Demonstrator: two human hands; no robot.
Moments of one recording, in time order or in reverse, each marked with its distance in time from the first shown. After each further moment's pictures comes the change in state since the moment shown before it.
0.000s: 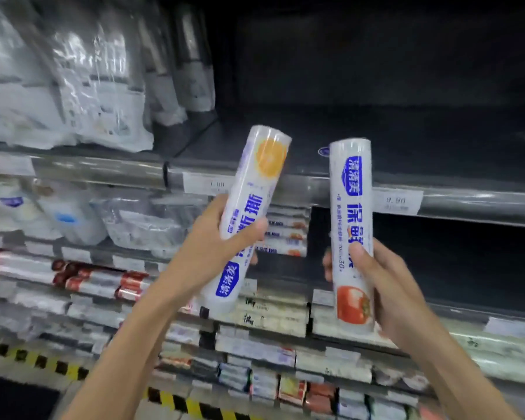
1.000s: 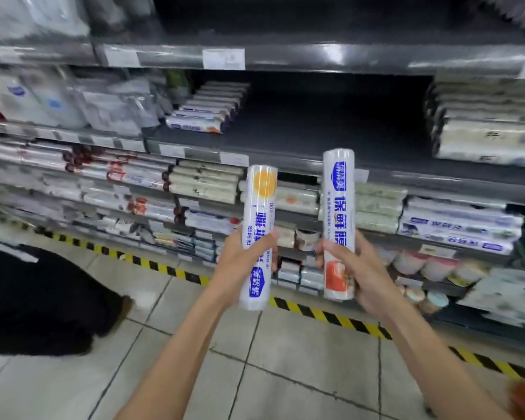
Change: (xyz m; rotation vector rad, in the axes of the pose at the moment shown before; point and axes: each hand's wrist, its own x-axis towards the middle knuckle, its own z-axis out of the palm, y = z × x) left_hand -0.284 -0.004 0.368 -0.193 0.136 -0.414; right_hand -0.311 0.030 -0.278 0.096 -0.026 0.312
